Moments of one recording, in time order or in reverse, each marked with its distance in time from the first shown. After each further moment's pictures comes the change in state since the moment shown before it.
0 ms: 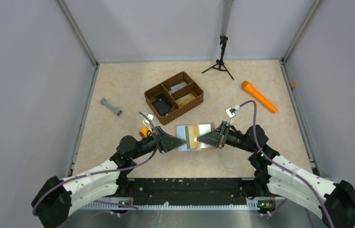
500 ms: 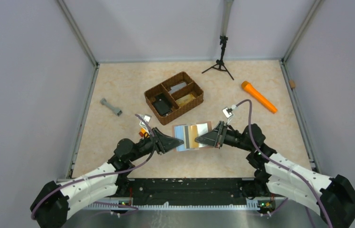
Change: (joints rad) left arm 0.000 -0.089 -0.040 -0.010 -0.039 -0.002; right arm 0.000 0.037 0.000 0.030 -0.009 0.006
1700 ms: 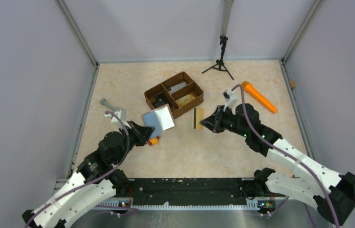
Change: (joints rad) left arm 0.000 -0.304 0.416 -1.149 -0.606 0.326; right arm -0.003 0.075 0.378 -0.643 0.313 -0.464
